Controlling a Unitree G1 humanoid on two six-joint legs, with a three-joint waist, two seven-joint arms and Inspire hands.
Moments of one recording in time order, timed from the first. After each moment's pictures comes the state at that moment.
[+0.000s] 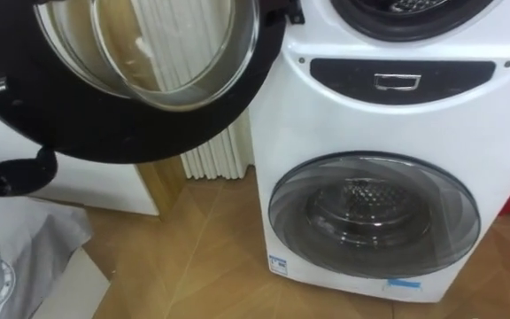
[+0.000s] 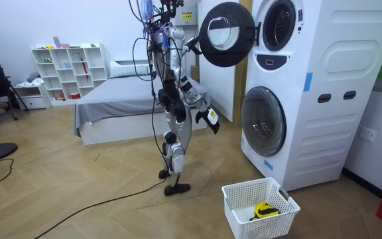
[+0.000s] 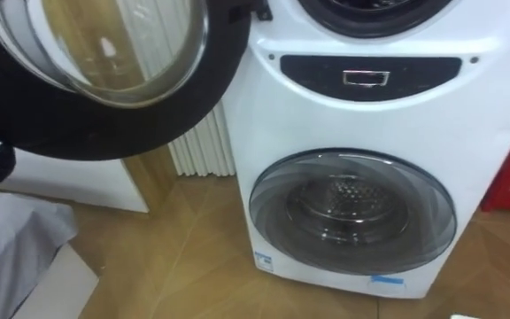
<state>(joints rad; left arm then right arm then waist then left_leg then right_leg) -0.13 0.44 0.17 -0.12 0.25 0.16 0.31 0.15 -0.28 0.03 0.83 -0.45 -0.06 0.04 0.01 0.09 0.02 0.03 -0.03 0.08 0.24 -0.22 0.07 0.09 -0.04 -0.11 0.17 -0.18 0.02</state>
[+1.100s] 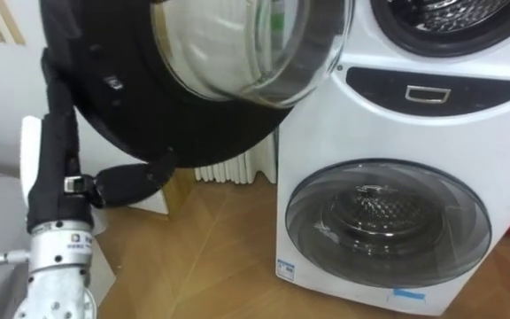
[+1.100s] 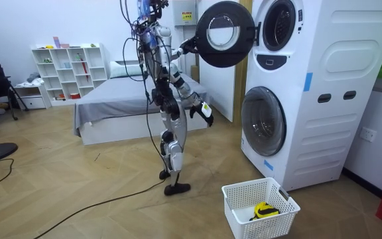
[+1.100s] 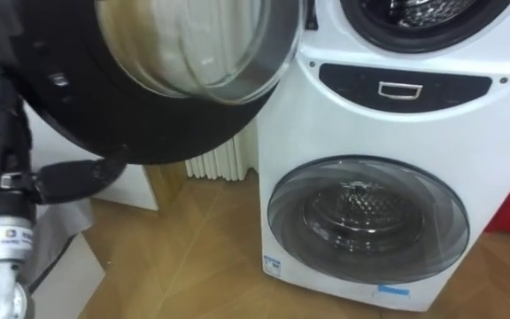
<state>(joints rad) 0.04 0.25 -0.06 -0.33 0.12 0.00 0.31 0.09 -0.29 0.18 0.86 -0.38 -0.07 0.02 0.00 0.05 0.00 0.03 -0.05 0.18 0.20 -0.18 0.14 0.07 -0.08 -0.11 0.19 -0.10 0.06</state>
